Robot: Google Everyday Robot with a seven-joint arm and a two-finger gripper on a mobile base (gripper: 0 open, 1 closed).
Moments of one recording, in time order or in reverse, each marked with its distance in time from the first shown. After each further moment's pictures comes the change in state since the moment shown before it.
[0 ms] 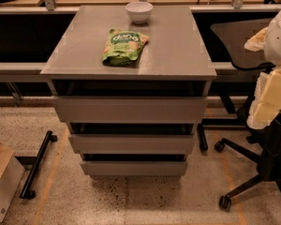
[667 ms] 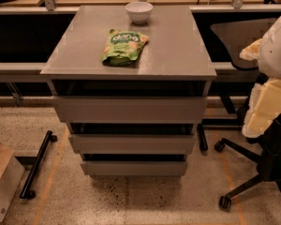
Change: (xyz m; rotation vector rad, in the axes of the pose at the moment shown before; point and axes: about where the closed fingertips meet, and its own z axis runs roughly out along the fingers) arm 0.001 0.007 0.018 -0.012 -0.010 -0.008
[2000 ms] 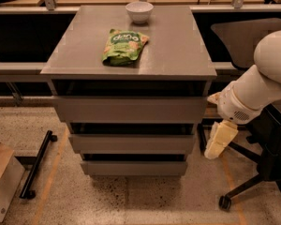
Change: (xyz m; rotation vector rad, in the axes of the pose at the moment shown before) arm 0.009 -0.002 0.176 -0.138 -0.130 0.051
